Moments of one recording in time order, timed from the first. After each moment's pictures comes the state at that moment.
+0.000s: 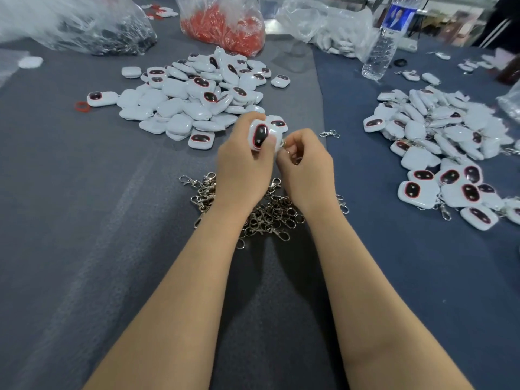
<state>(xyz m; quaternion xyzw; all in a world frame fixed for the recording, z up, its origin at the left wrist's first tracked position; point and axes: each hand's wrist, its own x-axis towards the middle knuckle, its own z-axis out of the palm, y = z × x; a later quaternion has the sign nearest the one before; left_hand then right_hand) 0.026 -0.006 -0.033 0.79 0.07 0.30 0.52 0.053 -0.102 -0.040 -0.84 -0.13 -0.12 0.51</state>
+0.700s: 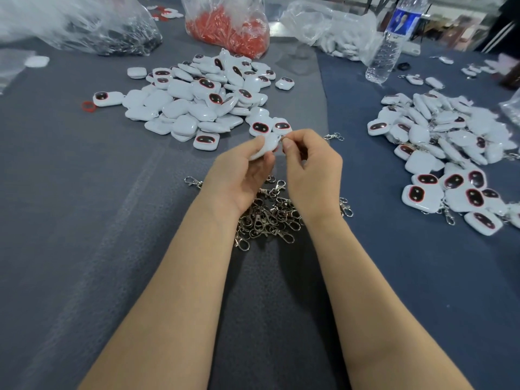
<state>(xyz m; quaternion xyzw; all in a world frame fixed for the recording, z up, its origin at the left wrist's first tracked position) 0.027 0.007 -0.025 0.33 0.19 0.01 0.93 0.048 -0.097 -0.038 -0.82 -0.16 -0.22 0.50</state>
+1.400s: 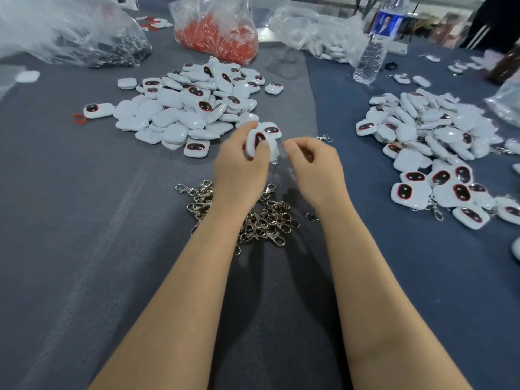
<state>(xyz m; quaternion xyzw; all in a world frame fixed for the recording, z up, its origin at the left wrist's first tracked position) 0.027 -0.014 -0.023 0.76 0.12 0.23 0.60 0.061 -0.119 -0.027 -0.84 -0.10 -0.08 0.52</state>
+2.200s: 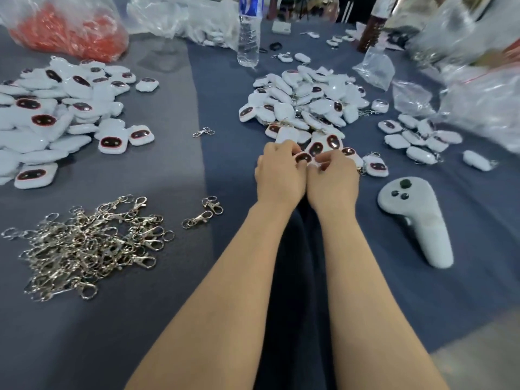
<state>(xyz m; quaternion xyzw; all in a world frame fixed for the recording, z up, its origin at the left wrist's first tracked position) 0.083 -0.221 -0.046 0.88 -0.06 0.07 0.48 0.060 -0.299 -0.039 -0.88 0.22 -0.18 0.37</state>
